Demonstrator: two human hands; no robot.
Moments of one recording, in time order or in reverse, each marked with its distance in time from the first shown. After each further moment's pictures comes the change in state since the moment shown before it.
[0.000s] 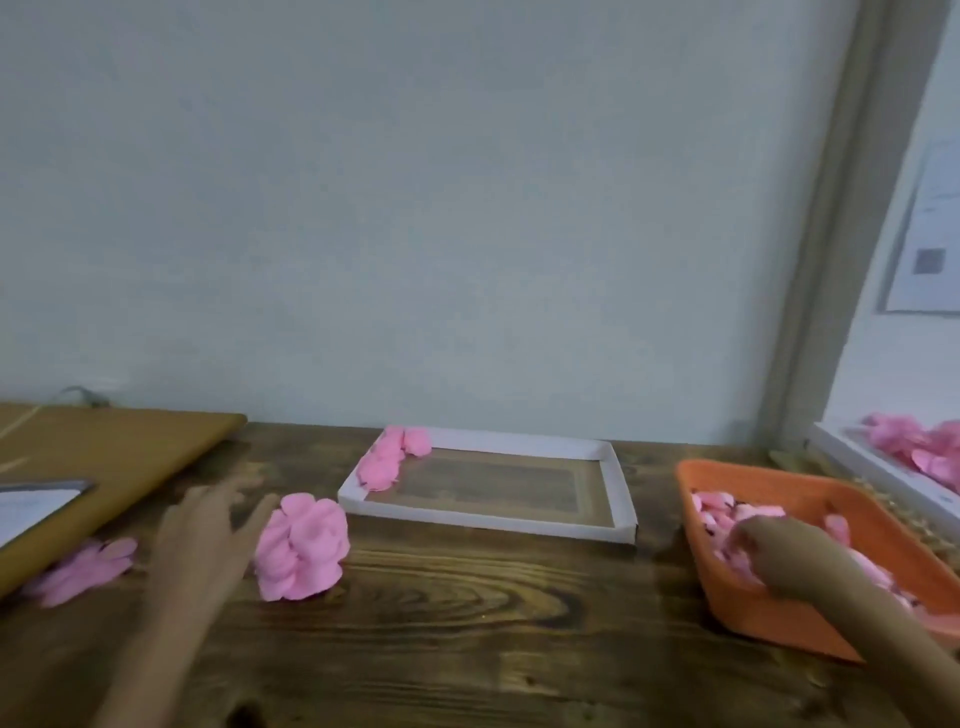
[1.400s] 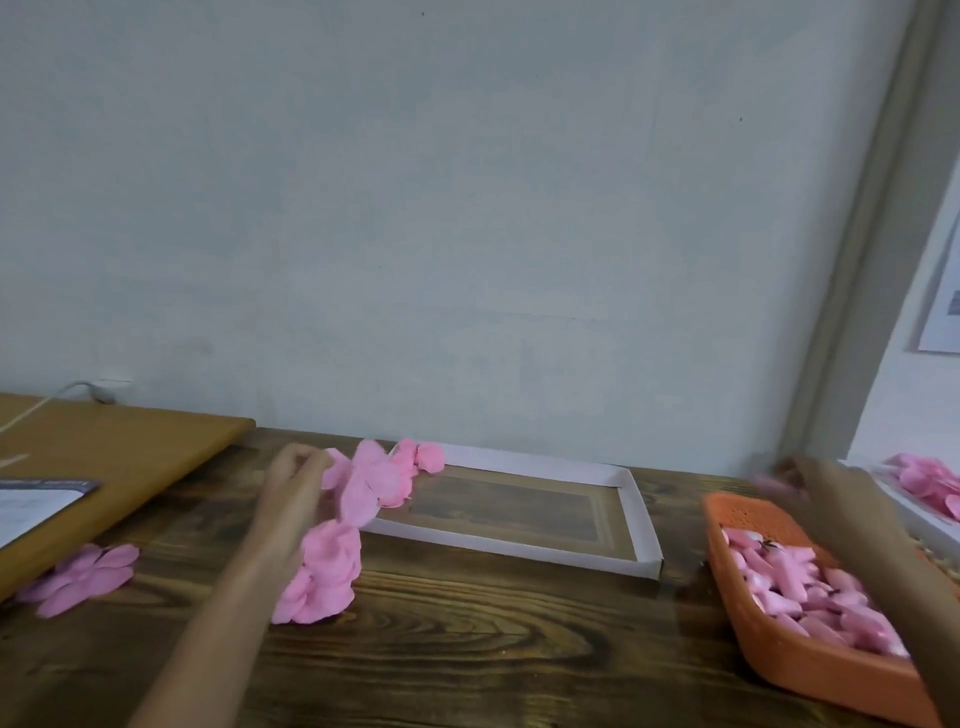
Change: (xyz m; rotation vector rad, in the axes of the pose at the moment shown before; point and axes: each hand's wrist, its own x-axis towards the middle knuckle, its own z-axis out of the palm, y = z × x) left_hand 0.048 0.045 0.043 -0.908 -0.152 -0.492; right_hand 0.032 0.004 -0.061 0.443 0.562 0.133
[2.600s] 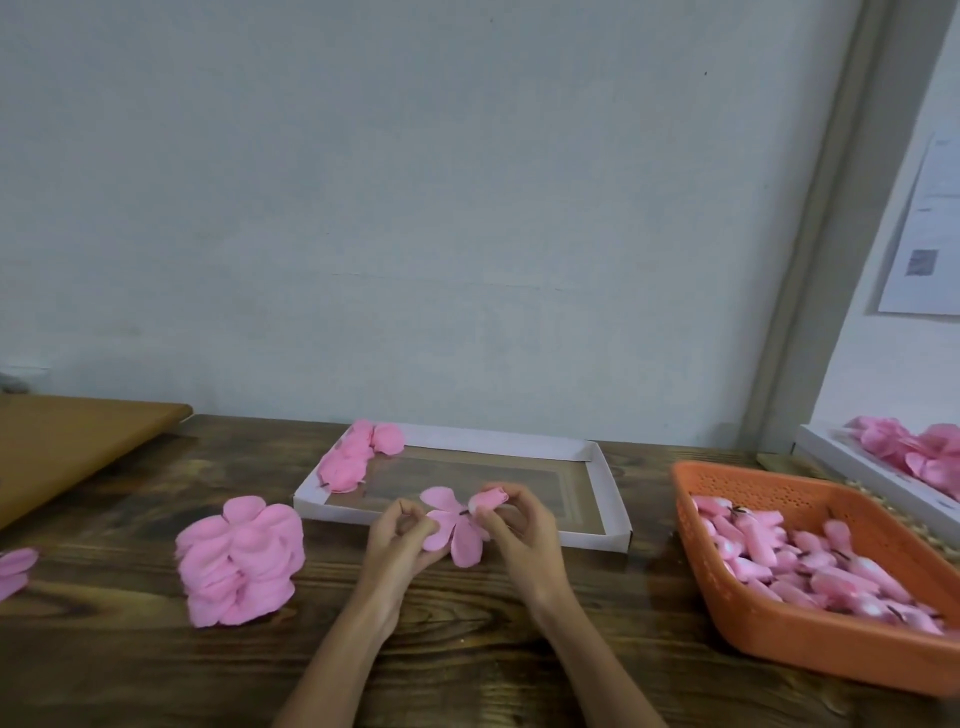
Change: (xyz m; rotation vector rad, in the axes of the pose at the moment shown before) left_hand -0.033 -0.133 0.126 -0.166 -0.350 -0.156; right_hand -0.102 -0.180 0.188 1.297 -0.246 -0.040
